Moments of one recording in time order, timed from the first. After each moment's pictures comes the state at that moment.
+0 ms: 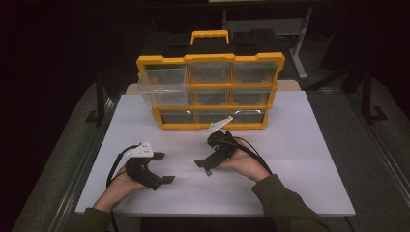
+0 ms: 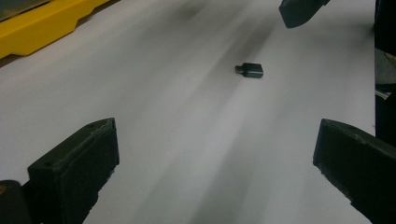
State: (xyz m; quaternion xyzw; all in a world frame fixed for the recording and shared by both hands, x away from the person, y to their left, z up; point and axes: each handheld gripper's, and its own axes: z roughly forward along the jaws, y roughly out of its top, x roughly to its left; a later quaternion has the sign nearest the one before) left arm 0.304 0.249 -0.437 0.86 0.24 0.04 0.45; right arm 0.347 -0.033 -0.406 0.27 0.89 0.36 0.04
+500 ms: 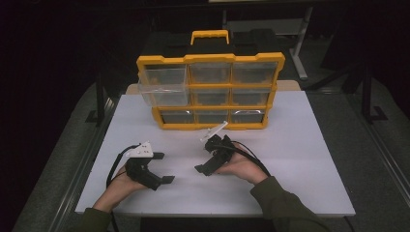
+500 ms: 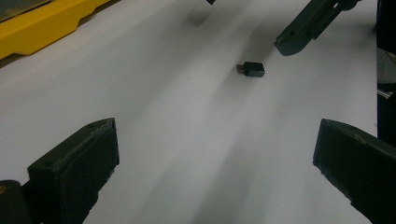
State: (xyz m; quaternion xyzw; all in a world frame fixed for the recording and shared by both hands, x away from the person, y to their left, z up) left arm 0.303 0.249 -0.437 0.86 0.24 0.05 0.45; right arm 0.344 -0.027 -0.422 0.26 0.91 0.33 0.04
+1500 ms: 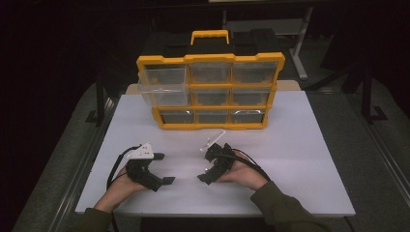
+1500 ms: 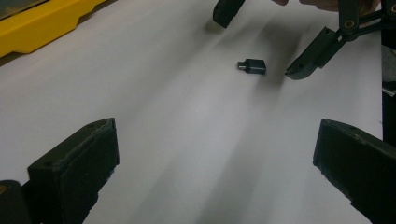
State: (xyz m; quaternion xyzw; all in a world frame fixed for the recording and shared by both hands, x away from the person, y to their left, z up) left arm 0.301 0.248 -0.440 0.86 0.24 0.05 0.45; right arm 0.330 -0.027 -0.439 0.26 0.92 0.30 0.03
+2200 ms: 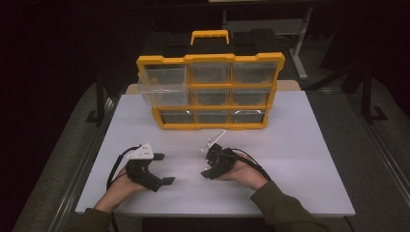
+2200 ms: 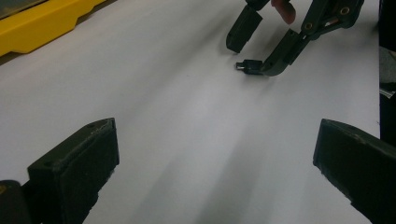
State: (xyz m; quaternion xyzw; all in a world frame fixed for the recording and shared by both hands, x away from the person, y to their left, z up) left arm 0.300 0.248 -0.440 0.86 0.24 0.05 0.45; right arm 0.329 -0.030 -0.438 0.25 0.93 0.28 0.01
